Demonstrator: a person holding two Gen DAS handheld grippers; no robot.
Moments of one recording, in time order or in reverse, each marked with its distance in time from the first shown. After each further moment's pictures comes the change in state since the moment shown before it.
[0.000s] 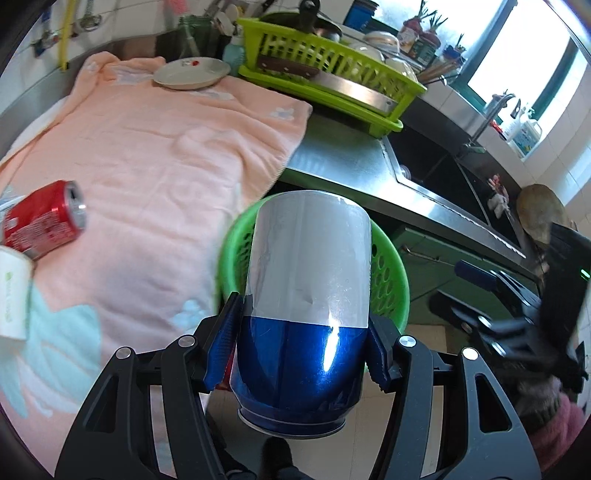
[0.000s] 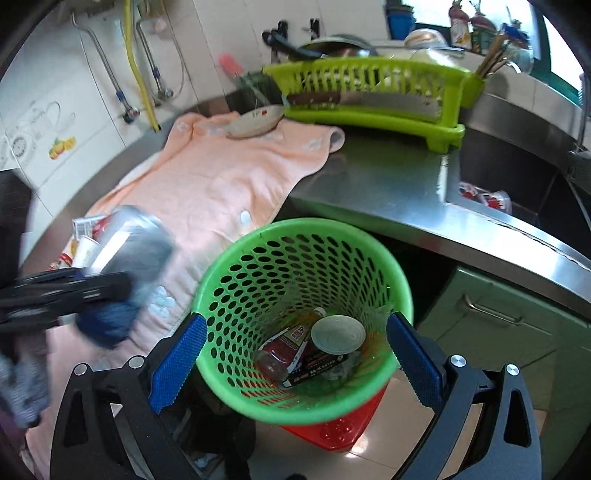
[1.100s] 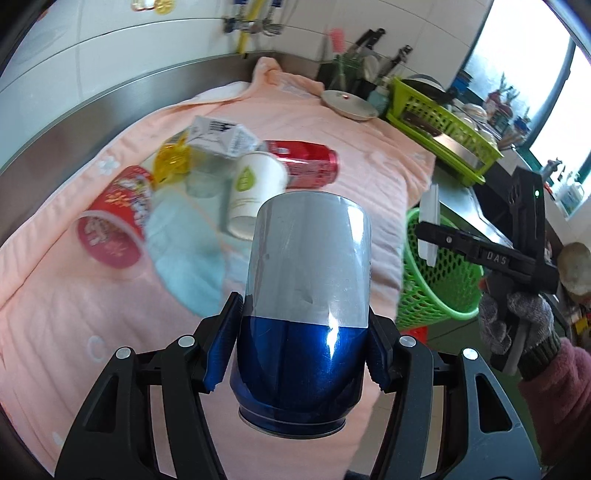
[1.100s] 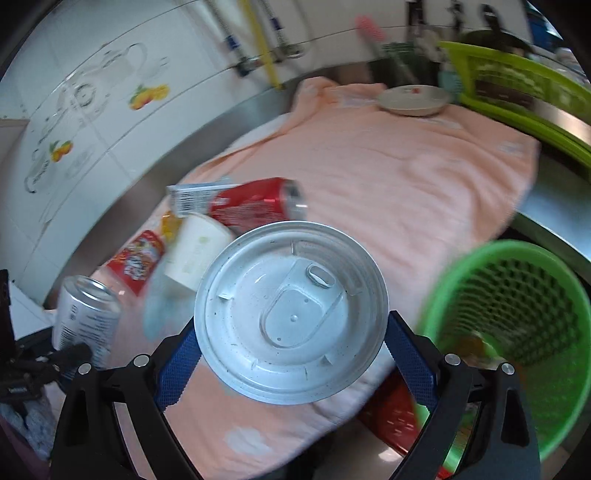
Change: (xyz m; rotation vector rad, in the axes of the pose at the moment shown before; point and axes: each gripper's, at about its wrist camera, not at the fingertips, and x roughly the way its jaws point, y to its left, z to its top) left arm -0.175 0.180 -0.122 -0.202 -0.155 0.206; right arm 0.093 0.198 0.025 -0.123 0.094 0.287
